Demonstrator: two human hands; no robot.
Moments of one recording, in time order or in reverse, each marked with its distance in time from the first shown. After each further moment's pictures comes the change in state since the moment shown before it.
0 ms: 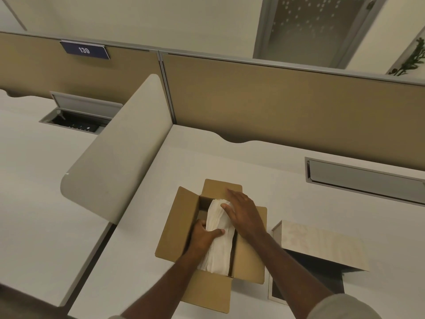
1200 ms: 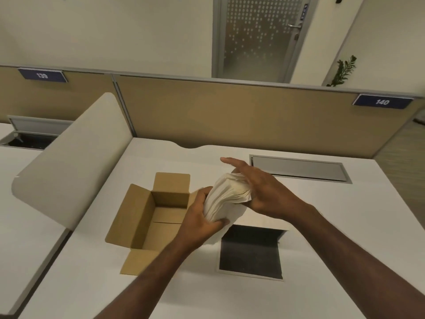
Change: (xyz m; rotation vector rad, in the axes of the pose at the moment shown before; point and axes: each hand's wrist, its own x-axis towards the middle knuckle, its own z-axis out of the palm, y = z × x) left_hand -0.180 0.093 0.090 0.215 -0.130 0.841; right_hand -0.171 0.010 -0.265 0.027 0.062 -0.373
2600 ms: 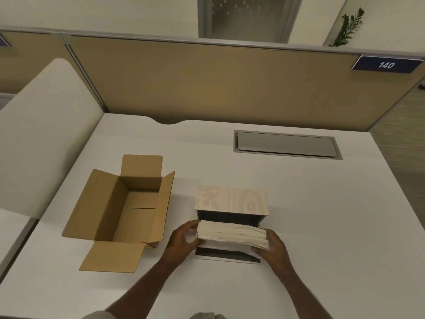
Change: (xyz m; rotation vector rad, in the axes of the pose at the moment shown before) left_hand -0.030 -0.144 0.107 0.061 -0.165 -0.431; right_hand -0.211 0.190 0.186 0.584 0.247 0.894
